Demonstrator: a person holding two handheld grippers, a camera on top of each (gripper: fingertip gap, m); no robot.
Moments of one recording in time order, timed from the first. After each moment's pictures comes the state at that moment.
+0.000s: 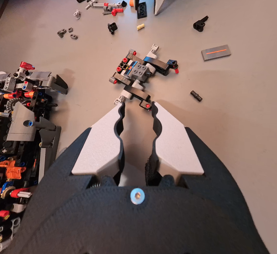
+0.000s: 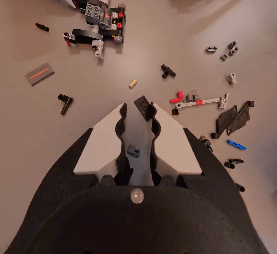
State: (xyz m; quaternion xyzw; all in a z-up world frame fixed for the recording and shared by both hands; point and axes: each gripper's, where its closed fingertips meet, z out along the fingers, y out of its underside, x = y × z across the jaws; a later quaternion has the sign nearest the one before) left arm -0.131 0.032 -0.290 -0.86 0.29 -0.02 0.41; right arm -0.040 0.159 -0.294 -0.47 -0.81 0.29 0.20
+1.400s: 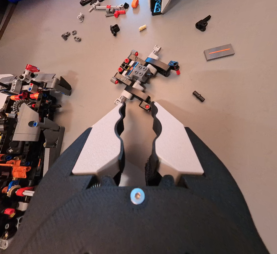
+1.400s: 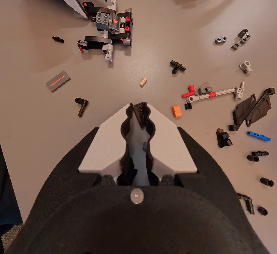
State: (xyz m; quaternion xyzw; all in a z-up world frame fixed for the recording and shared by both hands) left arm -0.132 0.033 -0.288 -0.86 0.30 -0.01 0.42; right arm -0.030 0.147 -0.292 -0.51 -0.78 0.32 0.18
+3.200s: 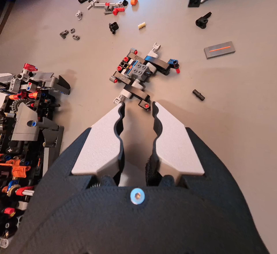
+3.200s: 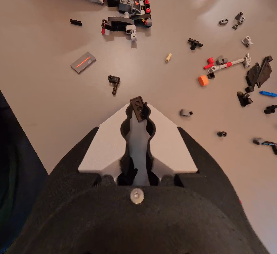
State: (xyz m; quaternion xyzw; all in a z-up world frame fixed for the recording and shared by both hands) left arm -0.132 0.033 -0.290 -0.86 0.30 -0.01 0.41; right arm 0.020 0.117 -0.294 -0.54 -0.75 0.28 0.26
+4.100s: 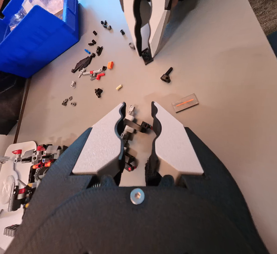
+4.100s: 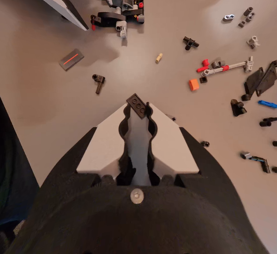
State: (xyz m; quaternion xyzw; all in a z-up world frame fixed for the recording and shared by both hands) left arm -0.051 0.066 -0.260 -0.80 0.41 0.04 0.44; right arm 0.011 0.137 -0.295 -0.52 -0.77 0.29 0.21
